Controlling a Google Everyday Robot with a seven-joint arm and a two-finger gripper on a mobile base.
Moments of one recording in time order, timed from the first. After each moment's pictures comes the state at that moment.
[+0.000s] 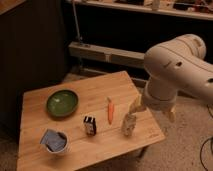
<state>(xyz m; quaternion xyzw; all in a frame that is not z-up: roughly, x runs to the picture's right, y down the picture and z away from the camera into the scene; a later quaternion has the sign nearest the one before) 0.133 0.092 0.504 -0.19 0.26 0.74 0.59</state>
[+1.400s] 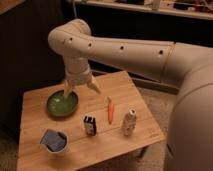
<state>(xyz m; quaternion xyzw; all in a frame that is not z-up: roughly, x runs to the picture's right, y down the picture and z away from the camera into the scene) -0.084 -0.004 0.628 -0.25 0.23 0.62 0.70</state>
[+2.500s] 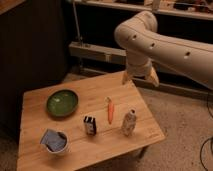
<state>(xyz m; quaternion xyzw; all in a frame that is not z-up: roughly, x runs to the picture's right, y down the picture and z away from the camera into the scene) 0.176 -0.021 0.608 -0.08 0.30 0.74 0.60</state>
